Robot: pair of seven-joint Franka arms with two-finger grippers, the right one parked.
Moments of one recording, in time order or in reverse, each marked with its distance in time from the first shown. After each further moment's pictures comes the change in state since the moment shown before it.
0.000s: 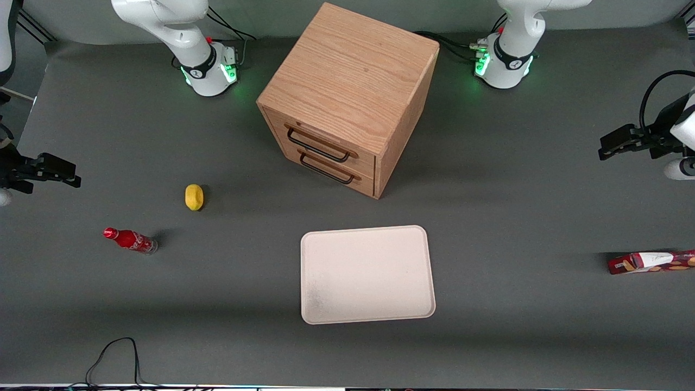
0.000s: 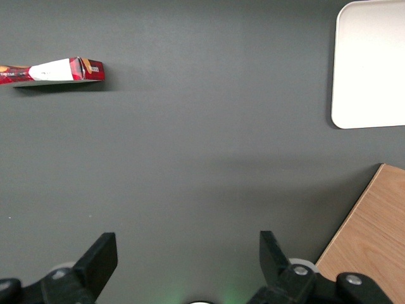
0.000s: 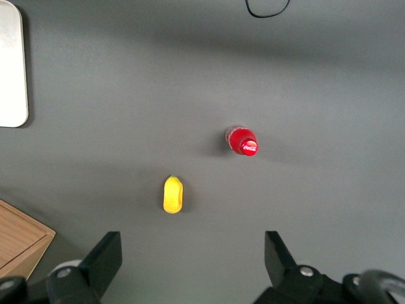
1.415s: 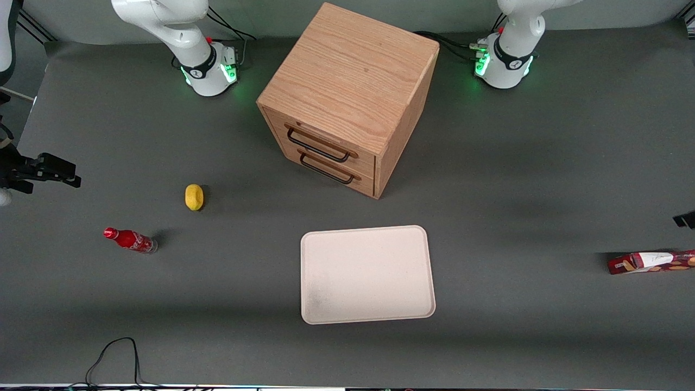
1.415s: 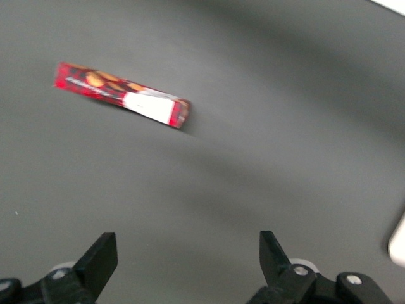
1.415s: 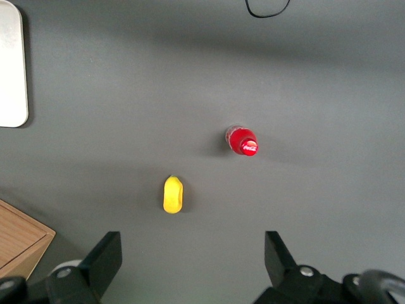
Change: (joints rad) arm 0.260 0.408 0.018 0.359 0.002 0.071 -0.181
